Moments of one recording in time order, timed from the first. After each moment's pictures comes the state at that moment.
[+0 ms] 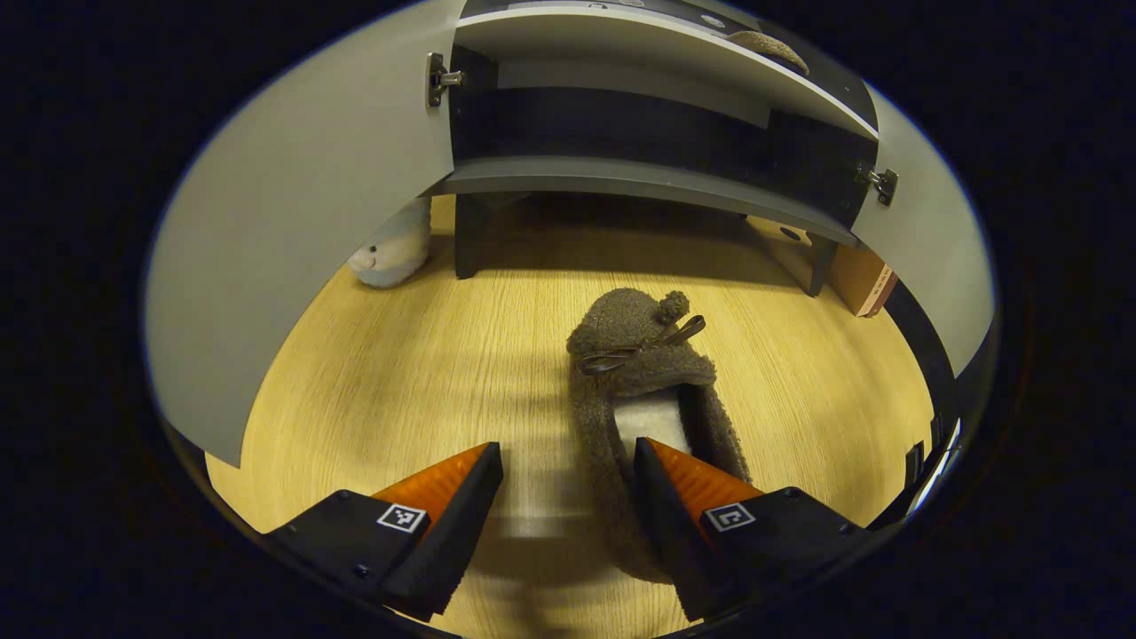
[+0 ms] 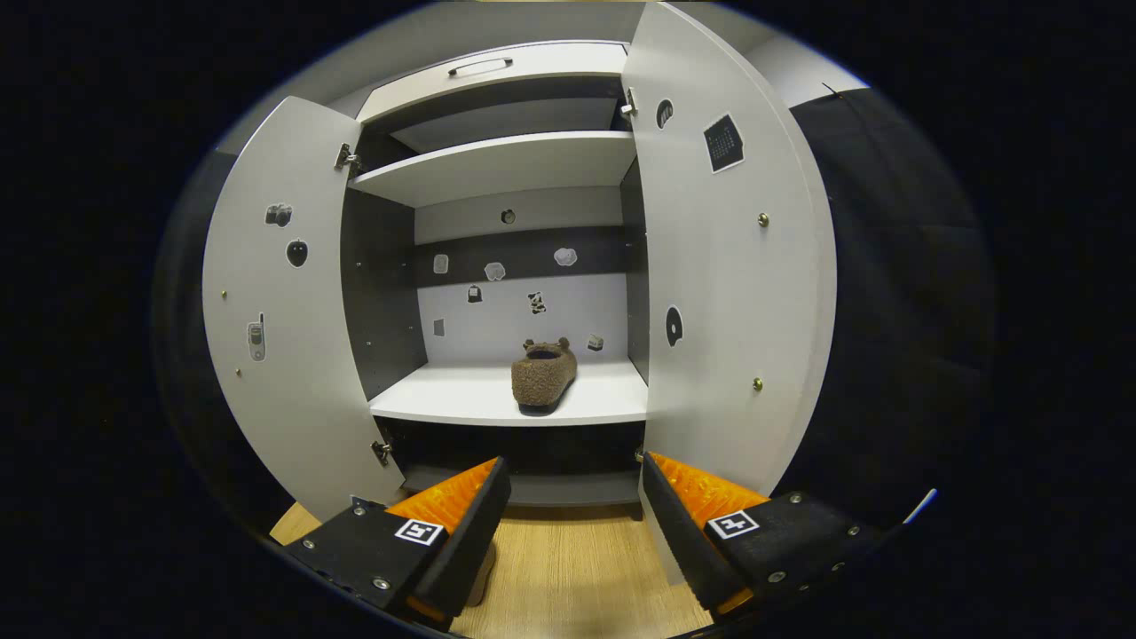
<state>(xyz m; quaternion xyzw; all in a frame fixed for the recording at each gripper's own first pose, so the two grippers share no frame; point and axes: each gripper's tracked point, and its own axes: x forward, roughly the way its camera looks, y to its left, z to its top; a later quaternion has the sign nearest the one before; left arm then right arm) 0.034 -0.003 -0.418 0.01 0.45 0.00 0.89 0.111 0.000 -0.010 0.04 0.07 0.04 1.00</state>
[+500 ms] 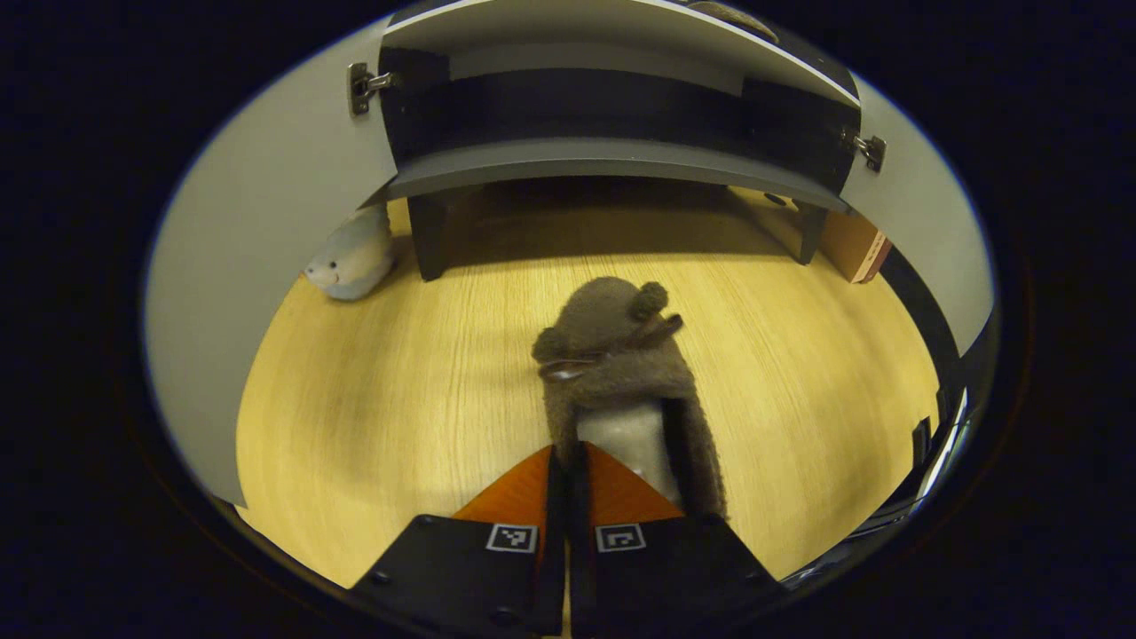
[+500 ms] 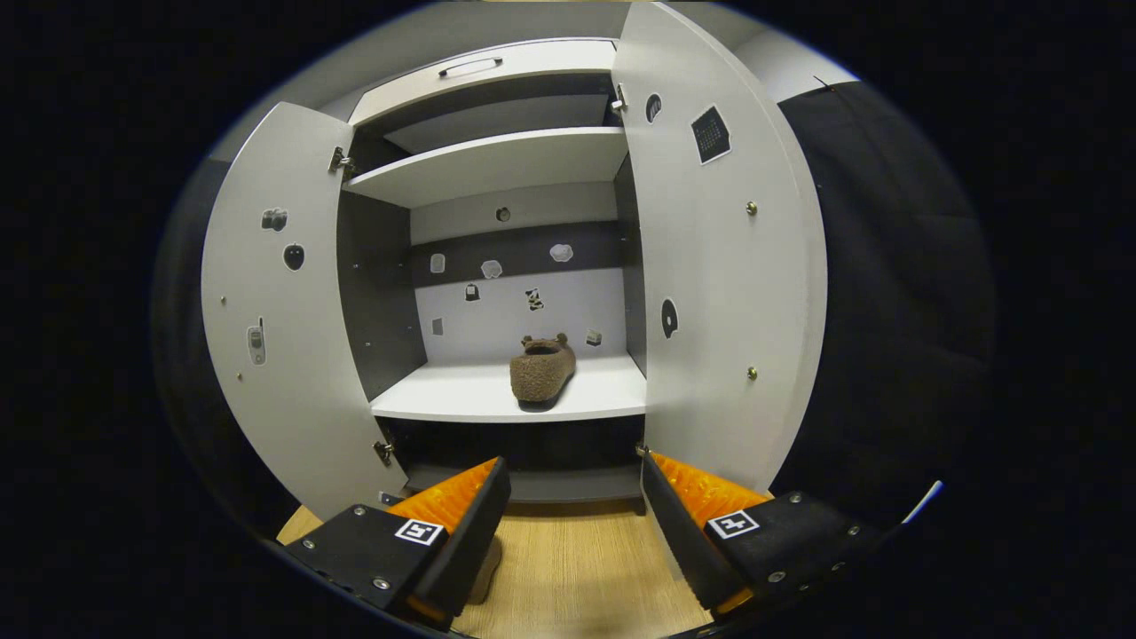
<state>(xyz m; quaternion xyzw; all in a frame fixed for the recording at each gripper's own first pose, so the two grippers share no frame) 0.046 -0.009 -0.417 0.06 0.49 -0.03 0.87 0.108 0.002 -0.011 0.05 0.08 0.04 0.99</state>
